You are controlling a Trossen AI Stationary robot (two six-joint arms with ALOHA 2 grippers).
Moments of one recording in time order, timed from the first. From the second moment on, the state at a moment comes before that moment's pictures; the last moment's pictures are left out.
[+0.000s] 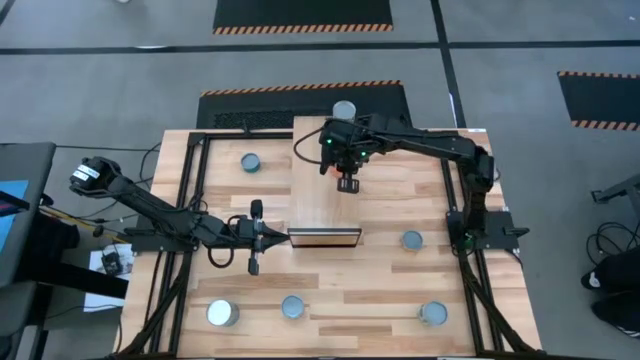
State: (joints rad) left arm -0.39 1.13 0.40 0.69 -0.41 -0.04; right arm -0.27 1.90 1.96 -1.25 0.07 -0.22
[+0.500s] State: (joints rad) left arm -0.39 1.13 0.40 0.70 -0.40 -0.04; right arm -0.26 1.94 1.98 -1.26 0.08 -0.22
